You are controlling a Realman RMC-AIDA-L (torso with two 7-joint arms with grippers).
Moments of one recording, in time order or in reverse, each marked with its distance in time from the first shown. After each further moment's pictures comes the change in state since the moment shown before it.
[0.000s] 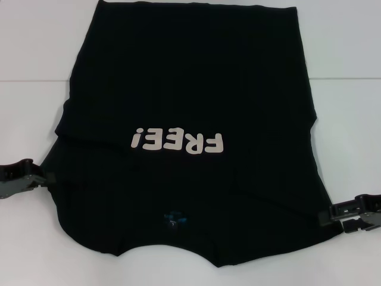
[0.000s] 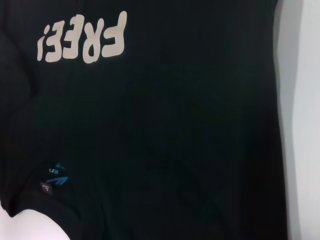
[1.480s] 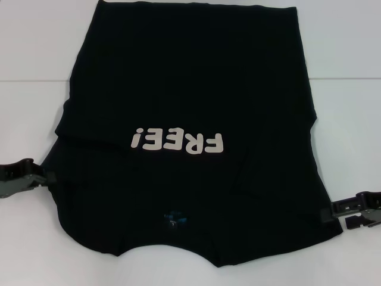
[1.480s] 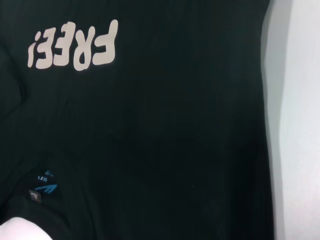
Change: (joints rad) left arm -0.002 0.000 0.000 -0.001 0.000 0.002 0.003; right arm 0.004 -0.004 -0.008 0.004 -0.004 0.028 0.000
